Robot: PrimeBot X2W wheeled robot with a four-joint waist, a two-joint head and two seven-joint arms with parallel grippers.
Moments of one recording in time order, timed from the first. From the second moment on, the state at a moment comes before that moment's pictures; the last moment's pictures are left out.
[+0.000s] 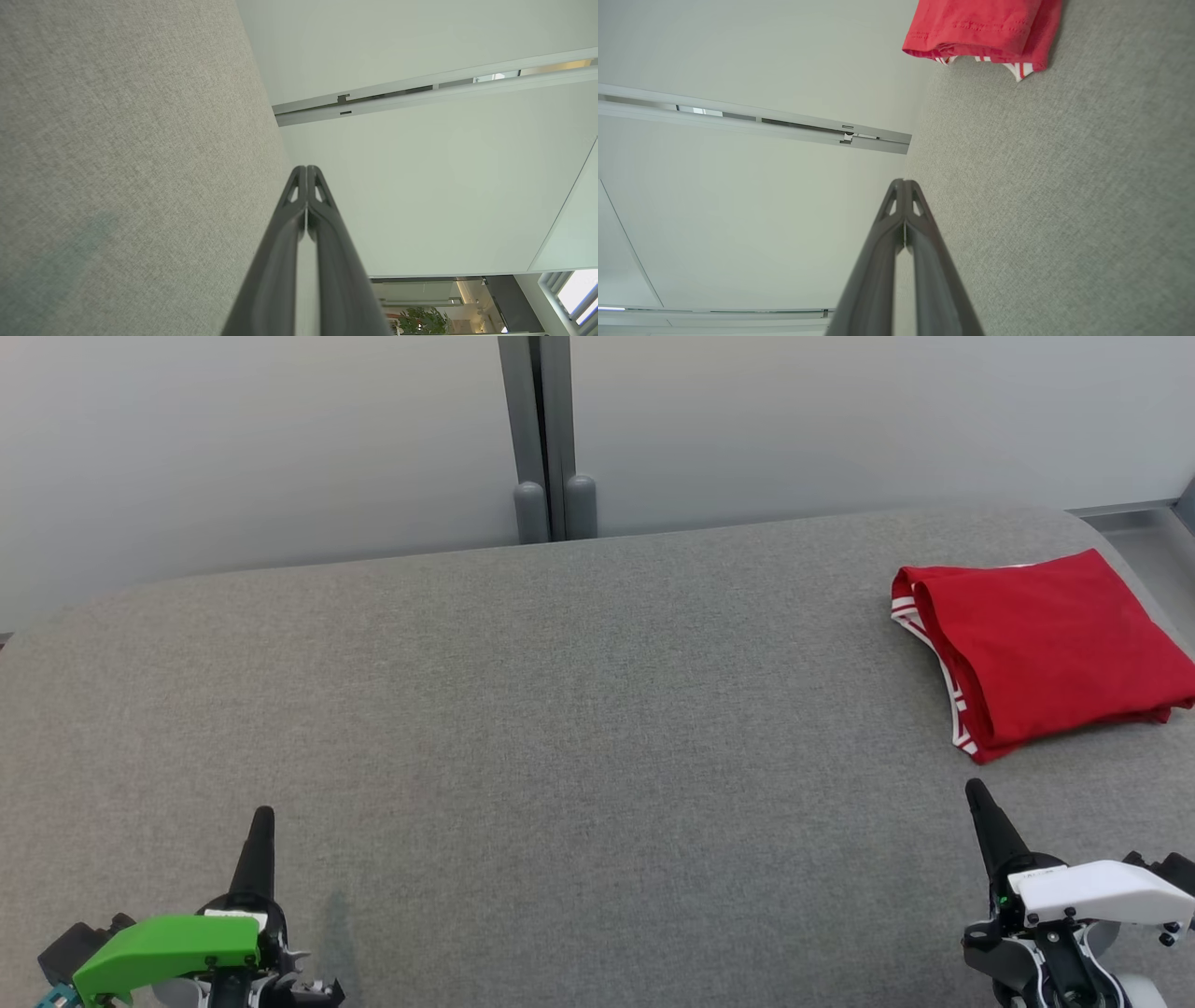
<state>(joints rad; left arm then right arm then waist) -0.06 0.05 0.09 0.26 -1.43 -0.12 0.06 -0.08 -0.05 -0.09 0.27 1.39 0.13 0.06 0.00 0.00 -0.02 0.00</state>
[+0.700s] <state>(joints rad) -0.09 0.05 0.10 0.25 -1.56 -0.12 0.10 -0.10 -0.05 -0.11 0.25 1.55 0.13 0.10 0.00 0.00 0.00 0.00</state>
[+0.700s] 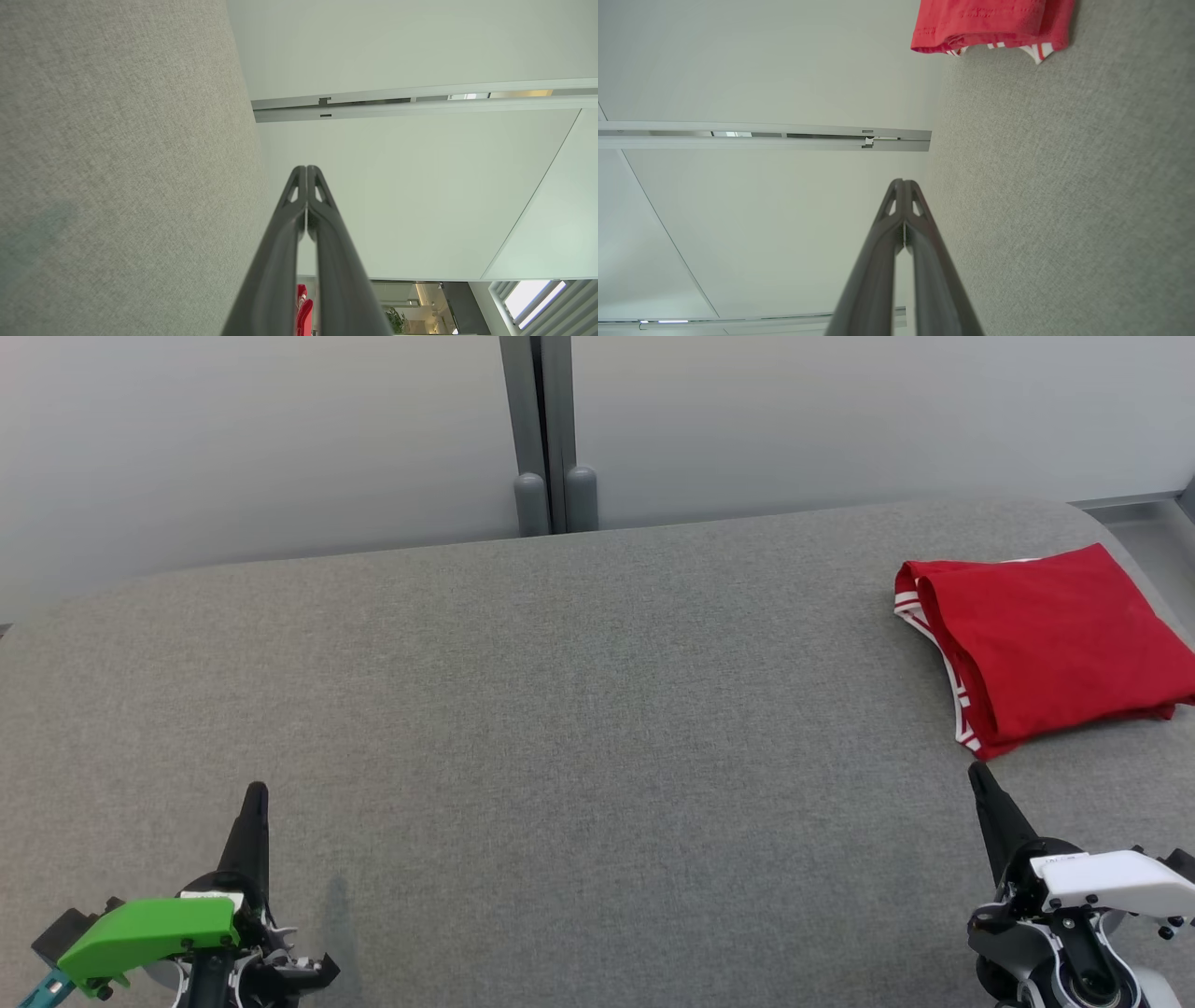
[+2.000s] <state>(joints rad) -0.10 0.05 0.11 0.25 -1.61 -0.13 0.11 -0.10 -0.05 -0.11 0.25 1.61 0.13 0.11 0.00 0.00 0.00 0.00</state>
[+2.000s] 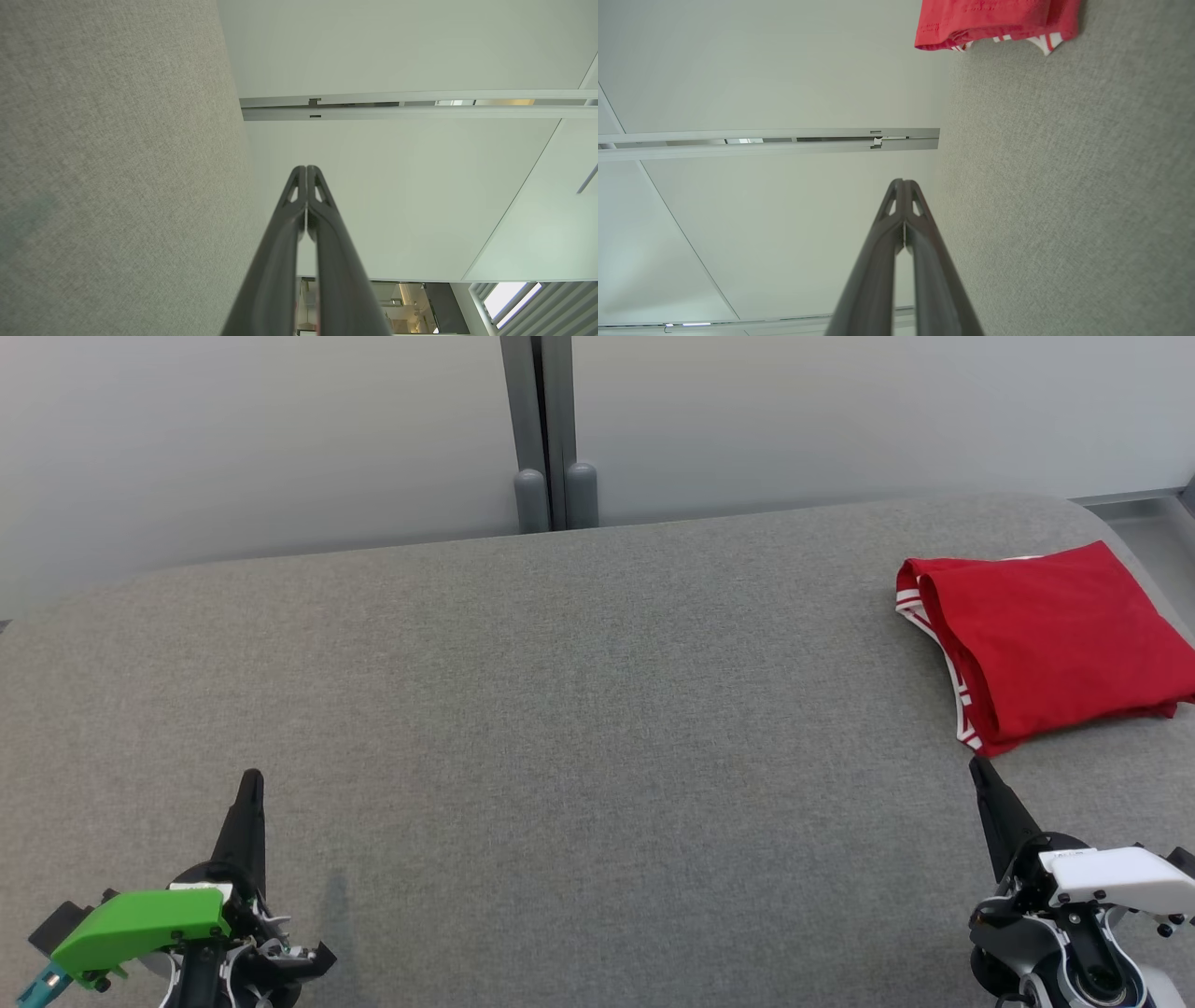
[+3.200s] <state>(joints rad) -0.10 0.05 0.11 0.25 -1.61 -0.13 0.11 -0.10 -0.05 -0.11 0.25 1.61 0.13 0.11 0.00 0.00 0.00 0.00</state>
